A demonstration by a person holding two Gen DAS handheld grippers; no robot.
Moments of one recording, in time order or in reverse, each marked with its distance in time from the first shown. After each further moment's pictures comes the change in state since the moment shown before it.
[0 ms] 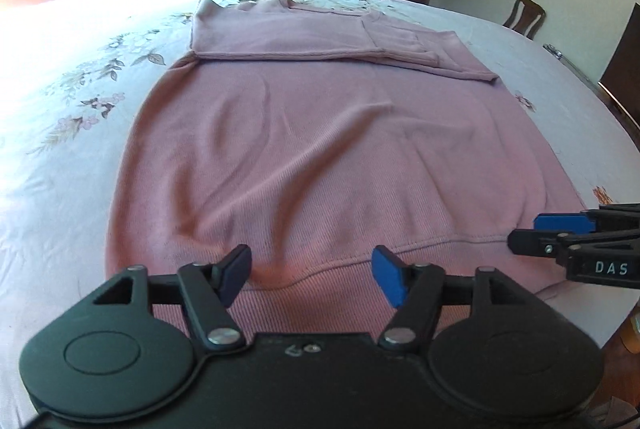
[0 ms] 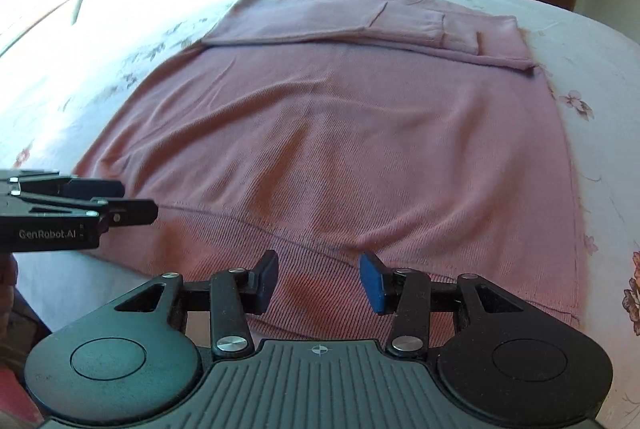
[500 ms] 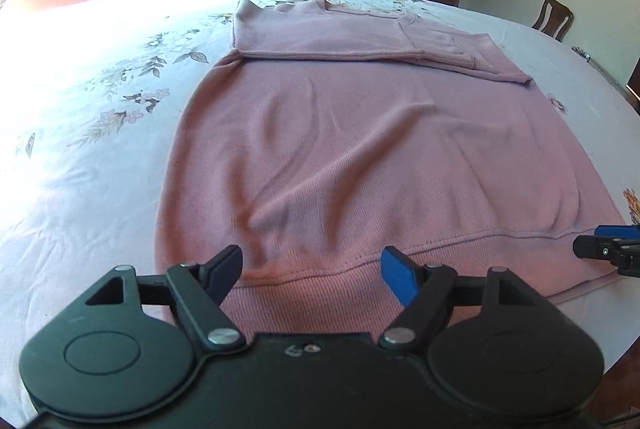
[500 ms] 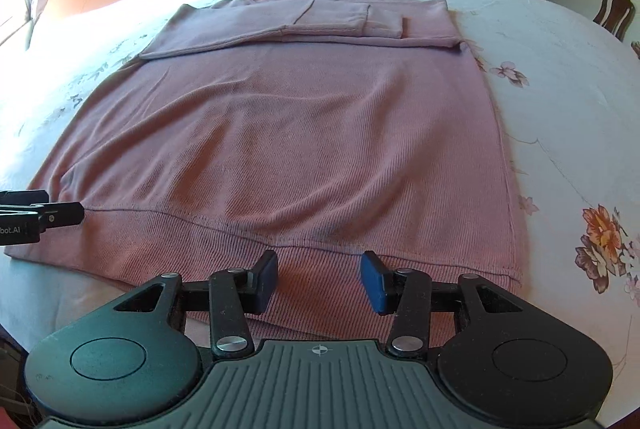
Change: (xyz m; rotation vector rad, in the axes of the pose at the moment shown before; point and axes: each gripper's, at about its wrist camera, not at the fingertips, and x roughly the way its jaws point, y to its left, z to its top) left arm -0.008 0.019 -0.008 -0.026 -0.007 0.089; right arm -0.014 -0.031 -0.017 0.059 0.013 -0.097
